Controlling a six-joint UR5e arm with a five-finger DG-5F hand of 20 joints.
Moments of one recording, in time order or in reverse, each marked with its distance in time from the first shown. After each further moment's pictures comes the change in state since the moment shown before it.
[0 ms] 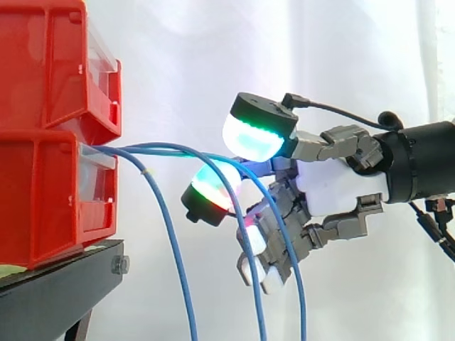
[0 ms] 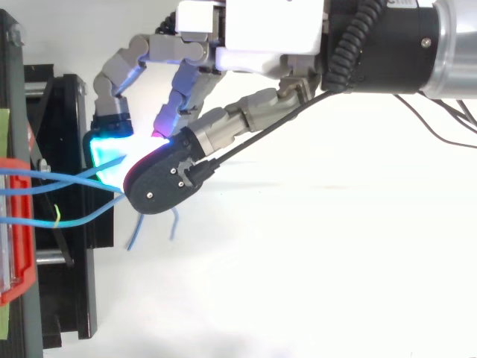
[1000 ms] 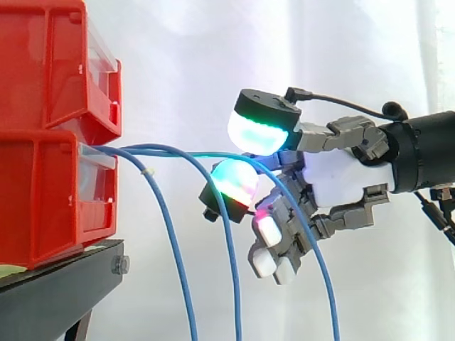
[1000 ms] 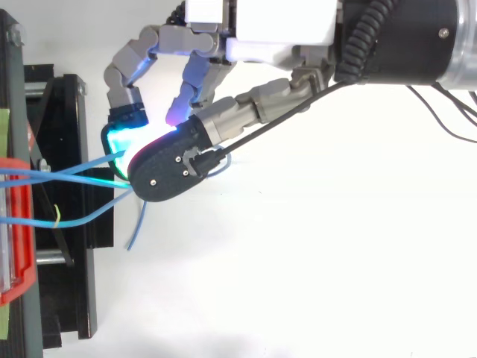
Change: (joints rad) arm -0.005 0.018 0.000 -0.032 -0.001 -0.034
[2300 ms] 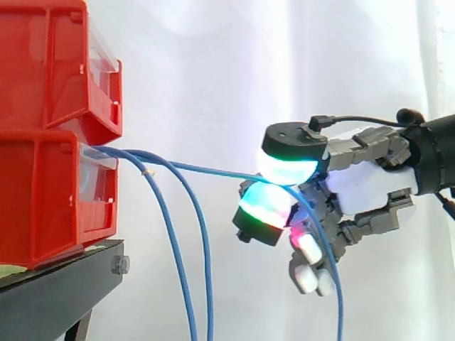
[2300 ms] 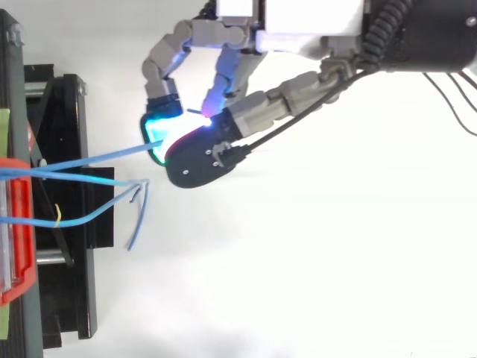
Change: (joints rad) arm -0.014 0.043 -0.049 -0.071 -0.006 -0.046
